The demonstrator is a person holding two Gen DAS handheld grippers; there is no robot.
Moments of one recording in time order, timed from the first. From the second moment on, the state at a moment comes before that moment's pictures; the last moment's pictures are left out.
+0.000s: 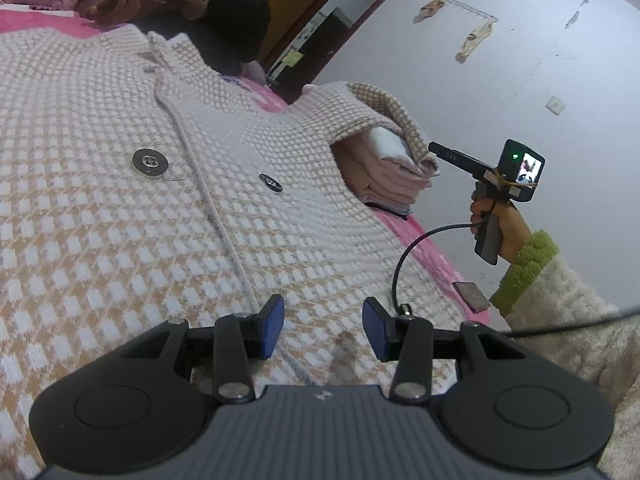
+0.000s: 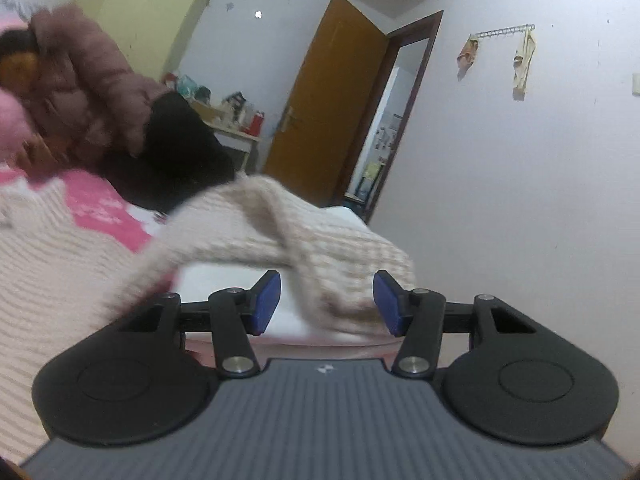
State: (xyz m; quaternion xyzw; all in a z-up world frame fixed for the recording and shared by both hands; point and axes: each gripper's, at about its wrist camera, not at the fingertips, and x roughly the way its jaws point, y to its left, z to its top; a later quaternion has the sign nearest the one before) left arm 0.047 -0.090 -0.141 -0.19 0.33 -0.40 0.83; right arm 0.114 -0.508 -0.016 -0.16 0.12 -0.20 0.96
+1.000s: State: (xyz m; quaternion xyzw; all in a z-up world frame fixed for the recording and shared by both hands) left arm 0.149 -0.129 -0.101 -0.07 0.33 -0.31 0.89; right arm 0.207 -0.419 0.161 0.12 0.21 0.11 0.96
